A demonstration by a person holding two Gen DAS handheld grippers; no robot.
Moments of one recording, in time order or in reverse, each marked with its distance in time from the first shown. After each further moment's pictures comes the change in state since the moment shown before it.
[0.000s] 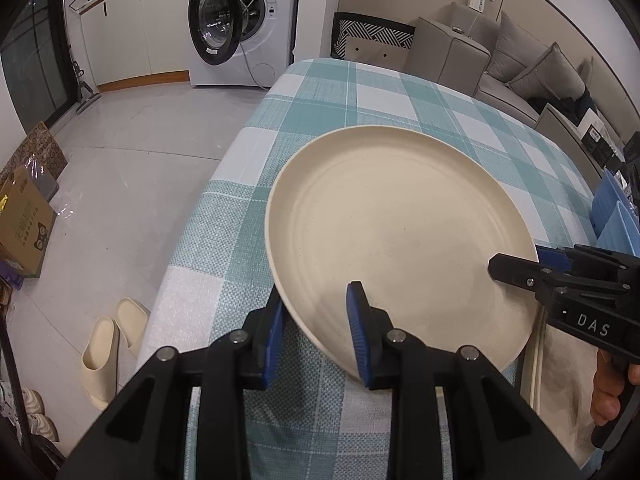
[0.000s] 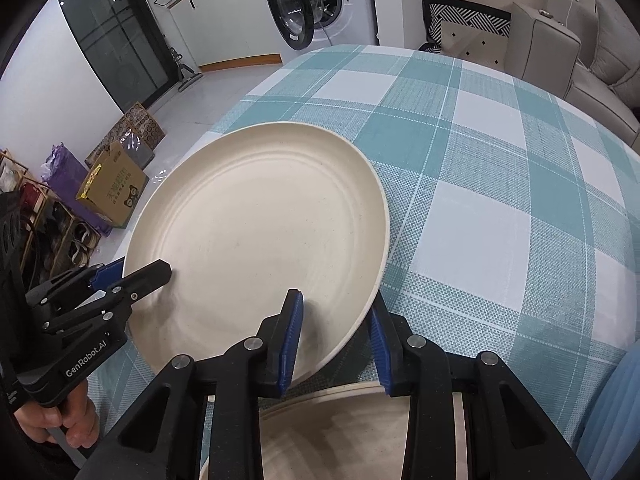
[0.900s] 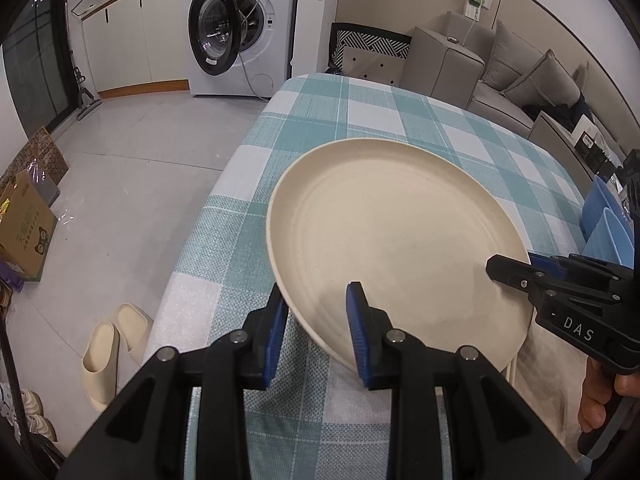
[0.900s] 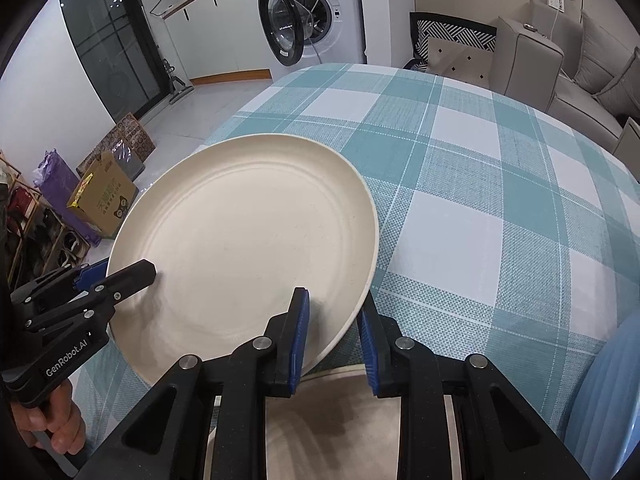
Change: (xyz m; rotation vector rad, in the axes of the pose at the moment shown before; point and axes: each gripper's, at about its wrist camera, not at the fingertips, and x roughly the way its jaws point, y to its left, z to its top) left arm -0.019 -0.007 0.002 0.003 -0.037 -0.006; right arm -0.019 -0.005 -0.007 0.021 -0.066 -0.023
